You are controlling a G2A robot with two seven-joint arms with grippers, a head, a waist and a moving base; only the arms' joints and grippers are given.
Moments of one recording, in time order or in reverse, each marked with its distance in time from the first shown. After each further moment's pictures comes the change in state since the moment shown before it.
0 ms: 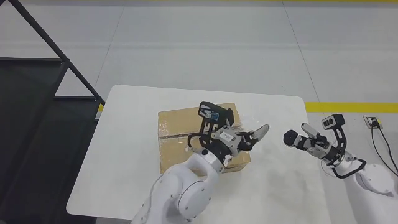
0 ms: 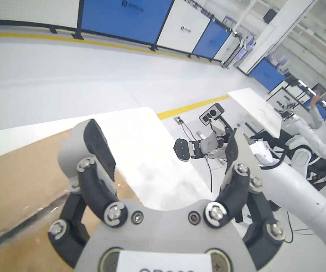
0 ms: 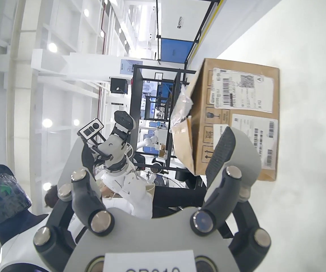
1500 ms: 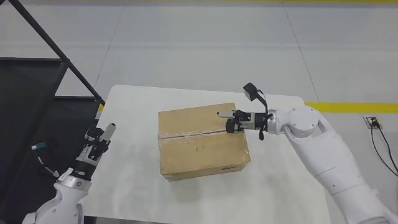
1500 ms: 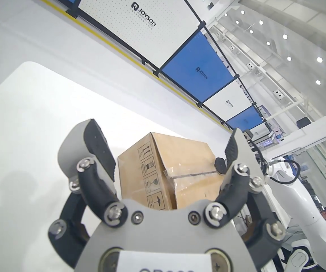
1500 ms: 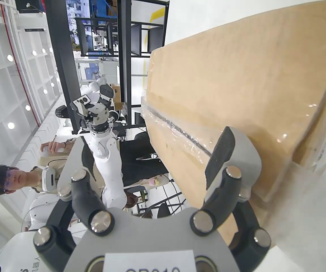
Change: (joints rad) left arm 0.375 0.127 -0.855 -0.023 -0.512 -0.285 -0.029; right arm 0.549 -0.147 -0.626 0.163 -0.303 0.268 -0.072
